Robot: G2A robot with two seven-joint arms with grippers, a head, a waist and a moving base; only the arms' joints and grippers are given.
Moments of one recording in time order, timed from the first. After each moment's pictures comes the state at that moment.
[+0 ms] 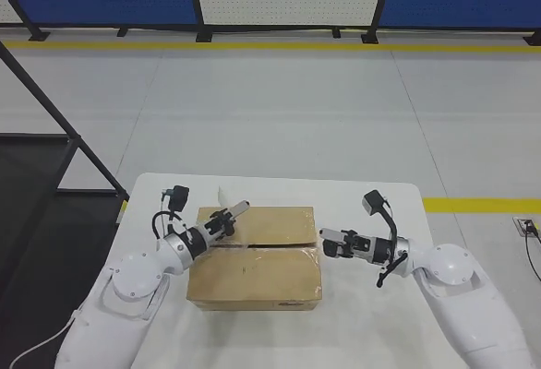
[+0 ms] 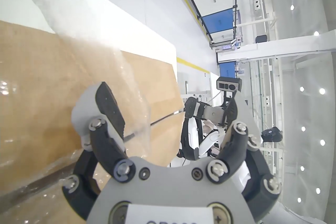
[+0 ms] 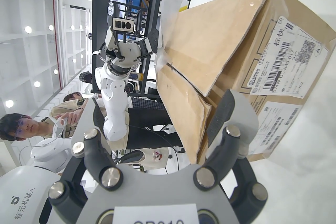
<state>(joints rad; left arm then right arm) 0.92 -1.14 -1.24 -1.61 0.02 0.13 -0.57 -0.79 -1.13 1.20 -1.28 0.26 -0.25 1.02</state>
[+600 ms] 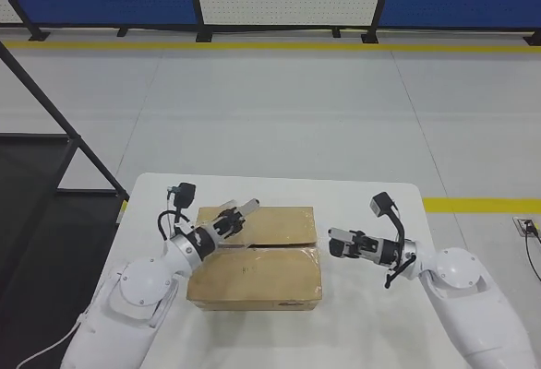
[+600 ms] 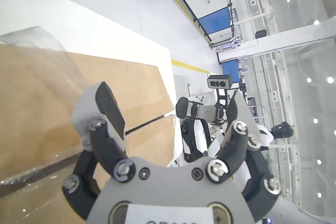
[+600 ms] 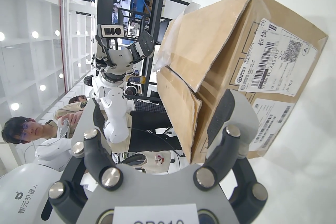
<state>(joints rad) 0.94 -1.15 -1.26 -1.68 0.01 0.14 -0.54 -0.80 -1.12 1.22 -1.24 0.29 -0.29 1.03</state>
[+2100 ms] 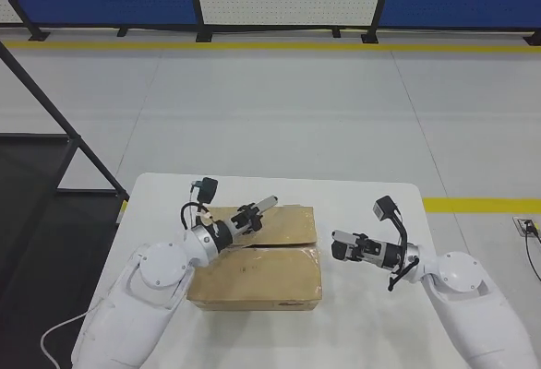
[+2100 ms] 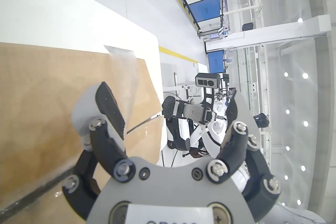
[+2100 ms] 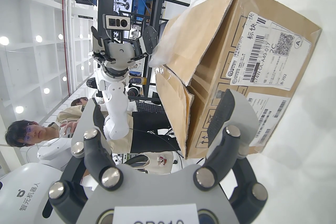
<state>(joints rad) 0.80 -1.18 -1.10 -1.54 -0.06 0.10 -0.55 -0.81 -1.11 1.22 -1.22 0.31 -0.31 1.03</state>
